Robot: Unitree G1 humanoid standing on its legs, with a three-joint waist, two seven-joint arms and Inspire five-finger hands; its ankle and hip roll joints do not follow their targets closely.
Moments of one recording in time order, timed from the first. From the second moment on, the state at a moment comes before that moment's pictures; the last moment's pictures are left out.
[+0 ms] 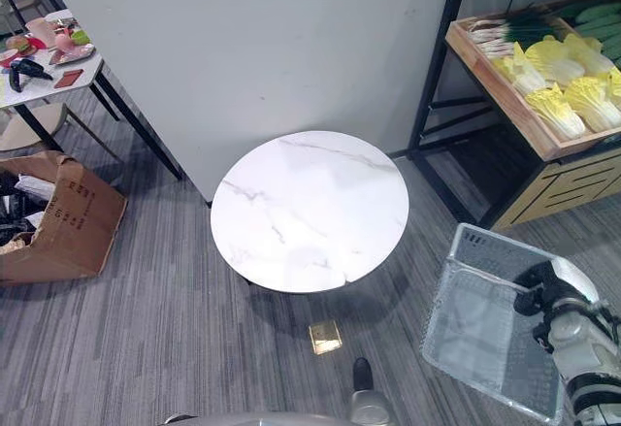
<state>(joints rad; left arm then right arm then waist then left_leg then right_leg) 0.00 0.18 -0.17 1.30 0.08 0.14 0.07 -0.05 -0.84 0.01 0.82 -0.21 0.13 -0.07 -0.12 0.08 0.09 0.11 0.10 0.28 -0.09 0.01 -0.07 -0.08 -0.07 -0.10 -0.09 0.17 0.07</state>
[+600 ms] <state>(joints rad) -0.01 0.18 -0.16 1.30 0.08 0.13 0.09 -0.04 -0.68 0.01 0.96 -0.20 0.13 -0.13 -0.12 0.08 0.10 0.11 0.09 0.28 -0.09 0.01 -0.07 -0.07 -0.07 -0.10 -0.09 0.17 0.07</state>
